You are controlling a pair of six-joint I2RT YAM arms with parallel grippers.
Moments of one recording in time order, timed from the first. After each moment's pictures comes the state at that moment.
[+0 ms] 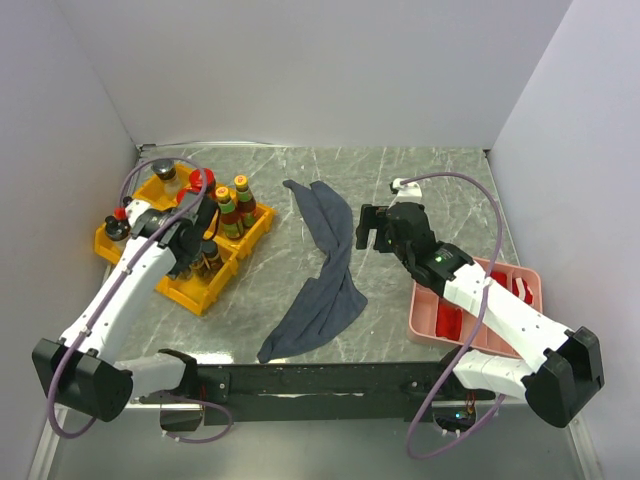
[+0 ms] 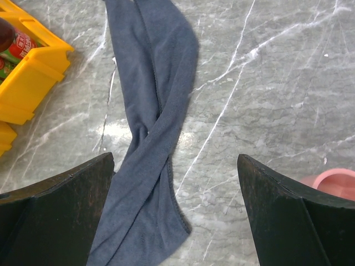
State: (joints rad) left arm -0.34 1.21 1.21 -1.31 -0.72 -1.32; right arm 0.61 1.12 0.89 -0.30 0.32 0.41
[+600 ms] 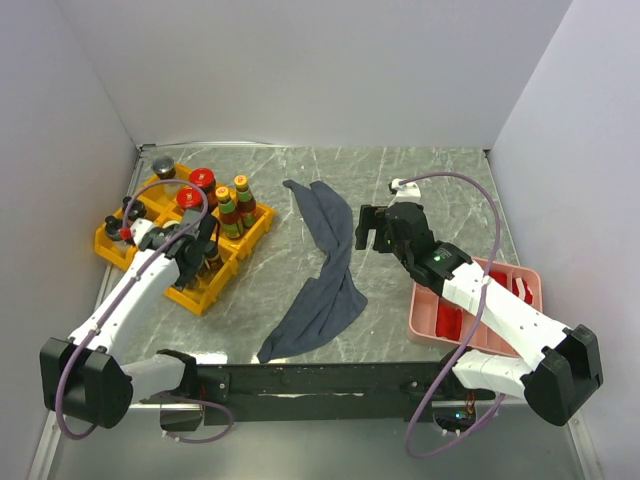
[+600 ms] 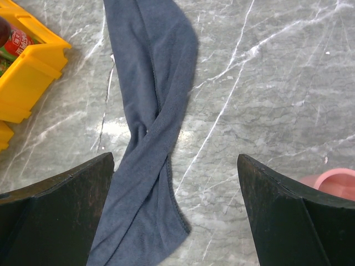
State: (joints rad) left arm -0.28 1.17 0.98 -1.12 -0.67 -1.35; right arm 0.61 1.13 0.89 -0.30 0.32 0.41
